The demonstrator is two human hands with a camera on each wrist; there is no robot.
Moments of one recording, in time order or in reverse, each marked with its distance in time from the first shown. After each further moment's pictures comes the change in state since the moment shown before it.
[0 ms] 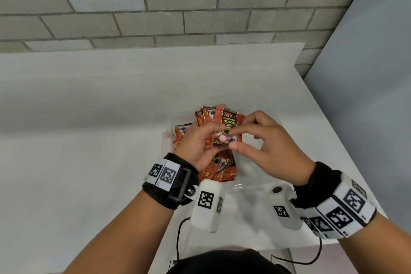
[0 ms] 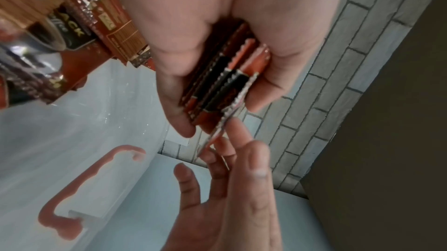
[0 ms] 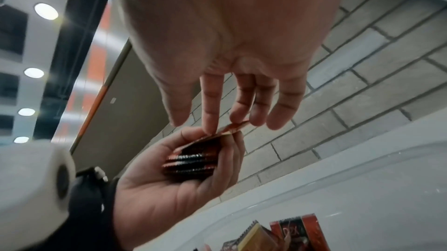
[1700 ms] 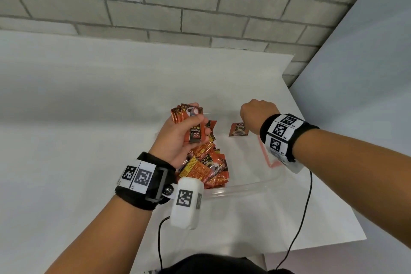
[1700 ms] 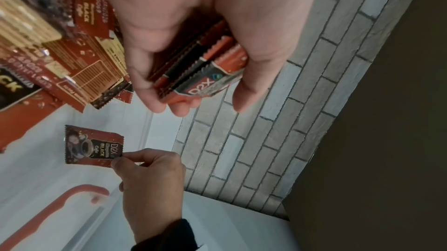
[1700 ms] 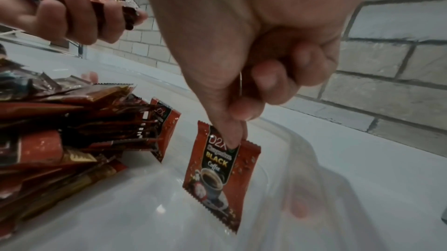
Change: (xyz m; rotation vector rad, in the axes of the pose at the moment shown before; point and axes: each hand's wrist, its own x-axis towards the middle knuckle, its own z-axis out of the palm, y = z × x) left_hand 0.002 0.023 -0.029 0.047 0.096 0.085; right_hand 0.103 0.033 -0.009 -1.119 -0.519 0.382
